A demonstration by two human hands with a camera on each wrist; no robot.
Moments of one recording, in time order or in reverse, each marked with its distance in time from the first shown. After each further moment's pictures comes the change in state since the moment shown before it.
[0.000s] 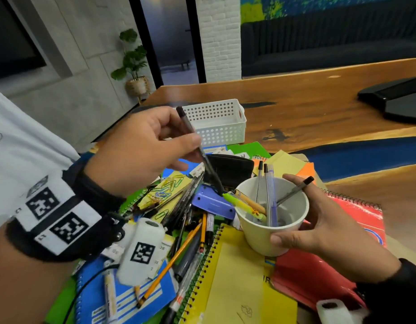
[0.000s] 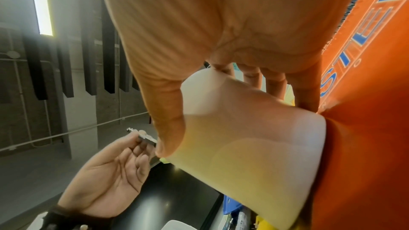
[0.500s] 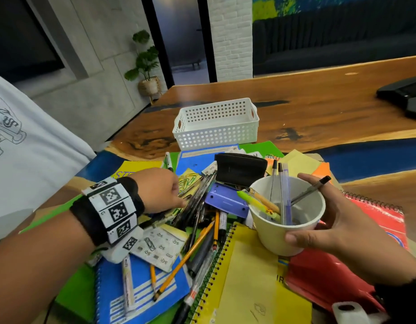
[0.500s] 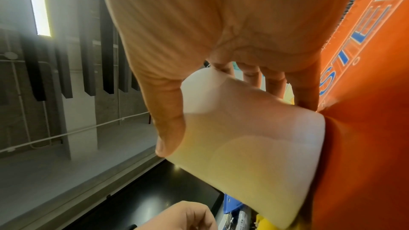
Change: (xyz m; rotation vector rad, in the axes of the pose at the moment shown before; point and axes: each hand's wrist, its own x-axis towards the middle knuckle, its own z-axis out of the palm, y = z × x) left_hand 0.016 -0.092 -0.019 1.271 -0.424 -0.311; right_hand 0.001 -0.001 0.001 0.027 0.006 -0.006
